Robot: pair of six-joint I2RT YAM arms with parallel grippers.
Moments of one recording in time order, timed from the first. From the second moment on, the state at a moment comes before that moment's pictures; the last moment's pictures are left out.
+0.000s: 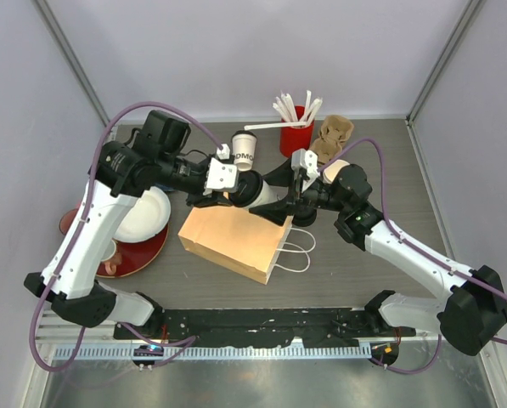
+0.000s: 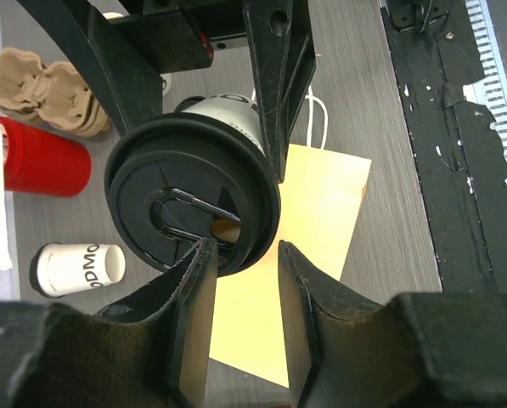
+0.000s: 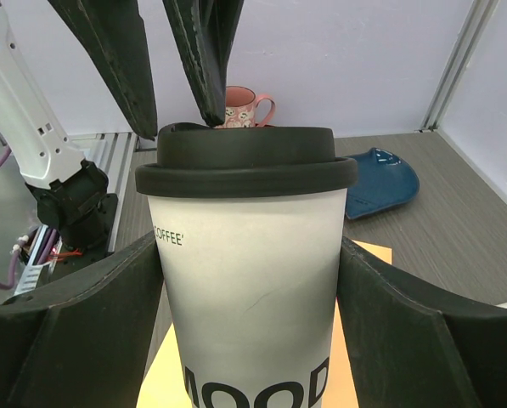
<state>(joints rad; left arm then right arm) -0.58 1.39 1.91 -1.35 0.76 1.00 0.63 1.17 0.83 0.52 -0.78 0.07</state>
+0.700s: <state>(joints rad) -0.61 1.40 1.86 -1.34 0.69 0.96 0.63 1.21 0.83 0.55 -0.80 0.12</state>
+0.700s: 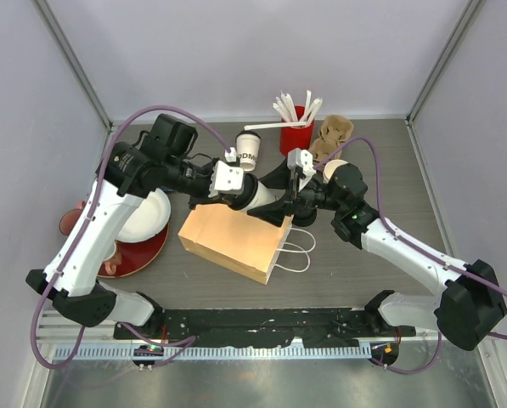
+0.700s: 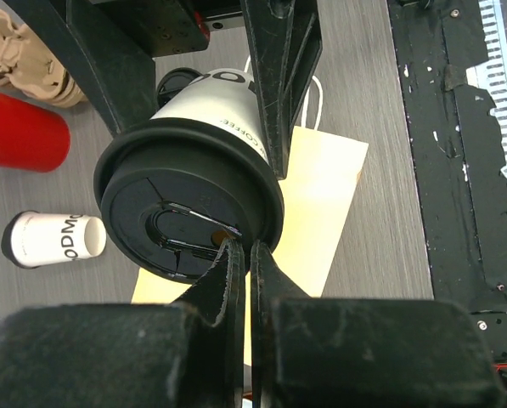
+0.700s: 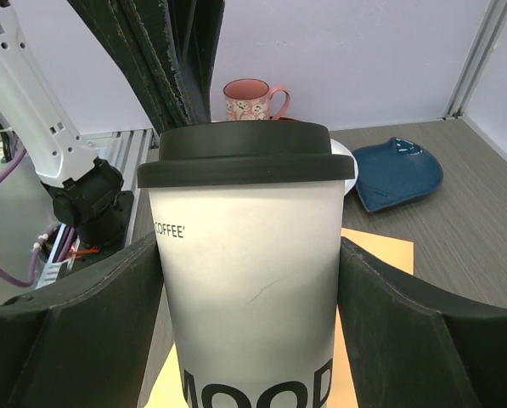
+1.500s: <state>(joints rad) -0.90 1.66 2.02 -1.27 0.26 0.58 0.34 0.97 1.08 -0.26 0.00 0.09</state>
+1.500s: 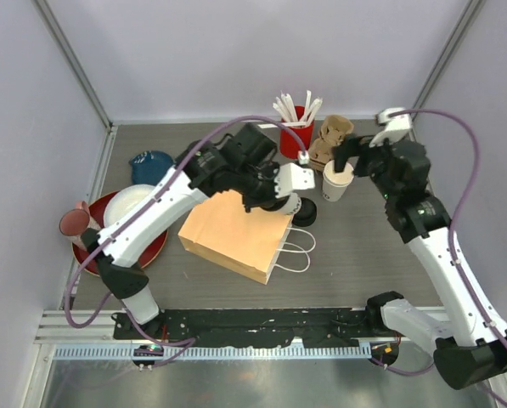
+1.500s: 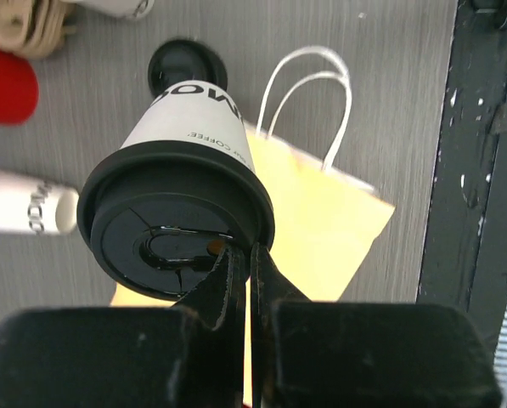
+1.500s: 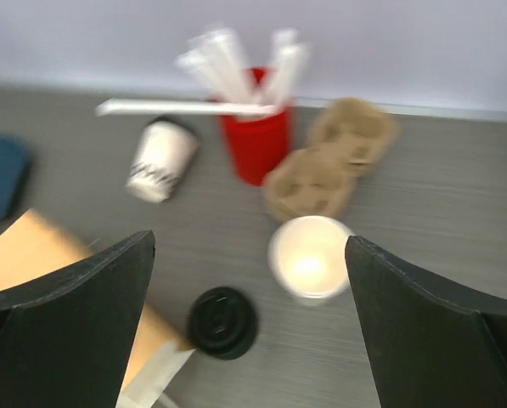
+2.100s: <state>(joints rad) -1.27 2.21 2.43 -1.30 0.09 0.58 -0.09 1.00 1.20 -0.47 0.23 0.20</state>
